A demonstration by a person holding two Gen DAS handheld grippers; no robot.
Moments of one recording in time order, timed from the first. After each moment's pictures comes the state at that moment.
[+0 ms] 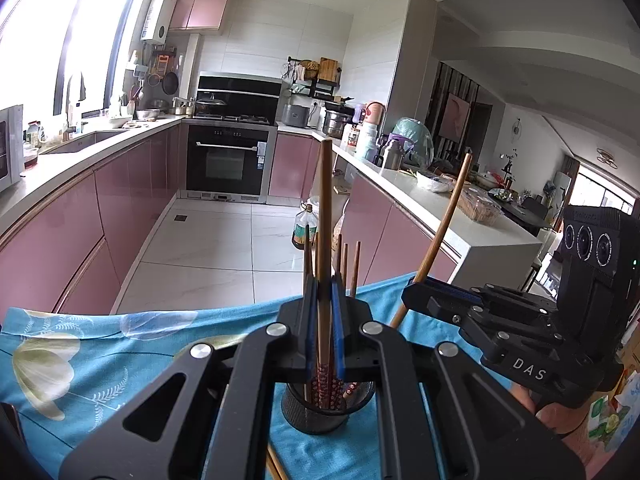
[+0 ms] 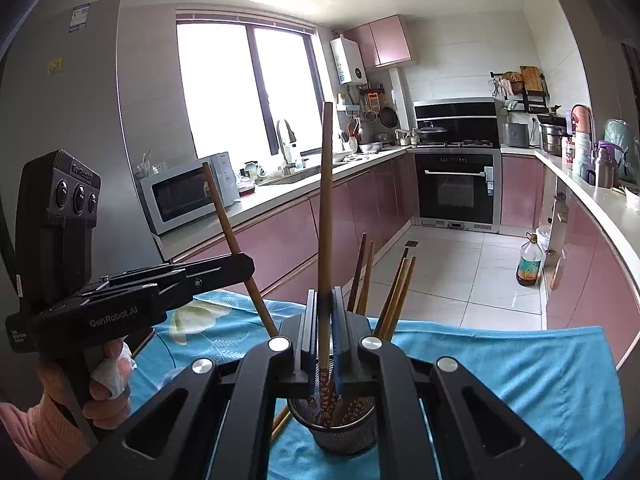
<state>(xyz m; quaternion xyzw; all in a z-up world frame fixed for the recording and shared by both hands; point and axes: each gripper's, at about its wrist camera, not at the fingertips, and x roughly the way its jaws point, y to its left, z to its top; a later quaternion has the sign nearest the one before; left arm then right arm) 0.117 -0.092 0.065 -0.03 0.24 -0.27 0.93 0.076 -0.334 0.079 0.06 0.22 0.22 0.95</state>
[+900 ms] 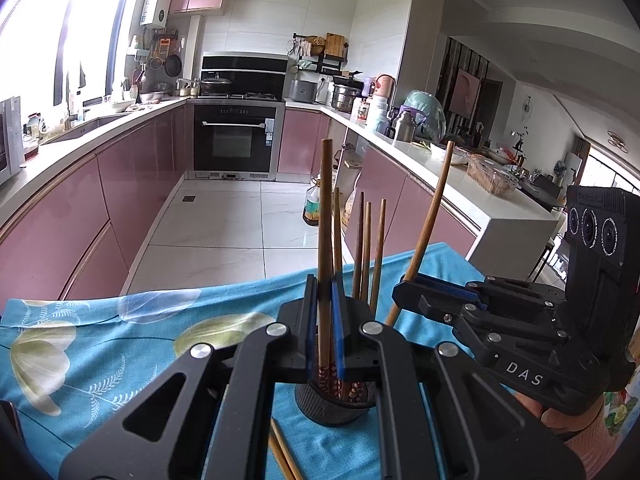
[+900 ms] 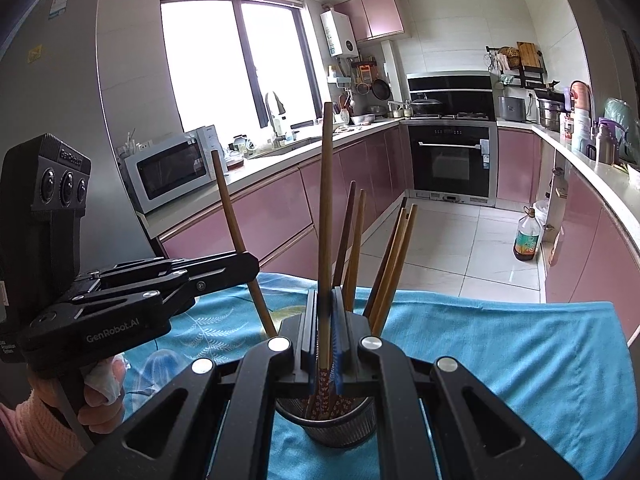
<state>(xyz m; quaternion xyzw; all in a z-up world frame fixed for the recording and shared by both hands) 0.150 -0.109 0.043 -0.01 0.28 -0.25 0.93 0.111 -0.328 0.050 0.05 0.27 0.21 0.94</state>
